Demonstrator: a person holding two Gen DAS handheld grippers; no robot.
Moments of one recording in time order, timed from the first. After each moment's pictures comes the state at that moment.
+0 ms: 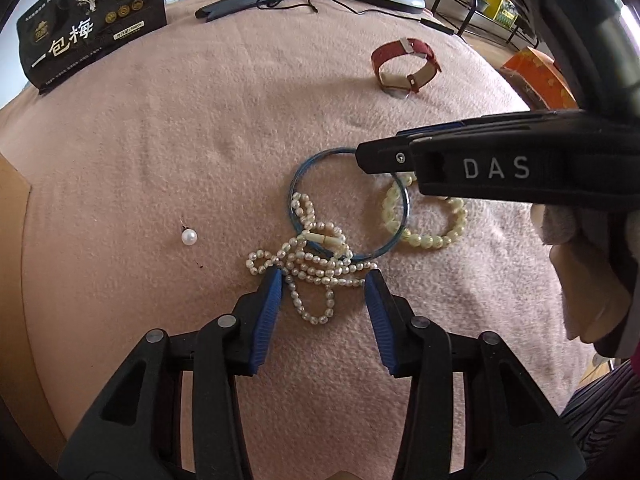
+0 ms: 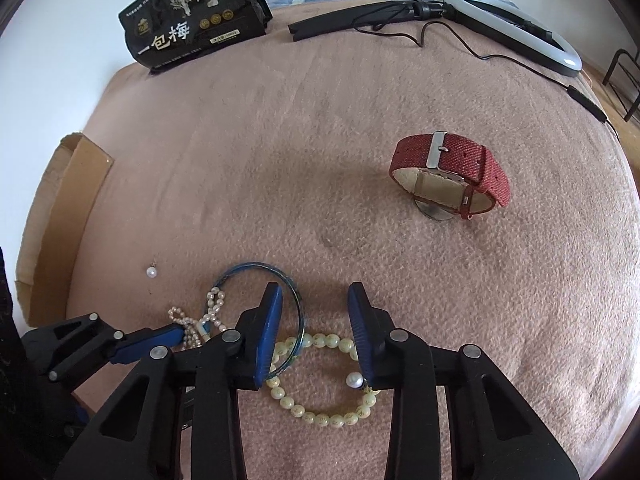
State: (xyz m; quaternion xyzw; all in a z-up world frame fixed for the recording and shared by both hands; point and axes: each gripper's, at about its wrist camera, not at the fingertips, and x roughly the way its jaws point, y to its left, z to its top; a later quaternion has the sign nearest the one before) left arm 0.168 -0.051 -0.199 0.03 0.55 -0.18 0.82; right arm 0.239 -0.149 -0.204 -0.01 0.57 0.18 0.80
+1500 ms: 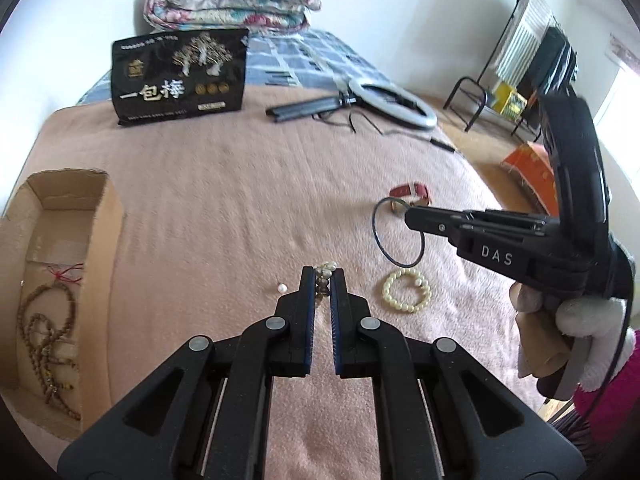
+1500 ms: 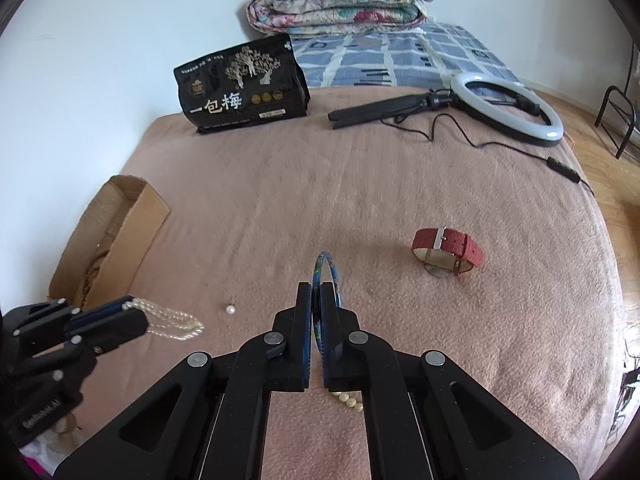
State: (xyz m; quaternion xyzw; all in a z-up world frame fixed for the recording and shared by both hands) left arm 0.135 0.026 -0.092 -0.08 0.44 -0.14 0.89; right arm 0.202 -0.134 -0.118 -0.01 0.47 0.20 0.86
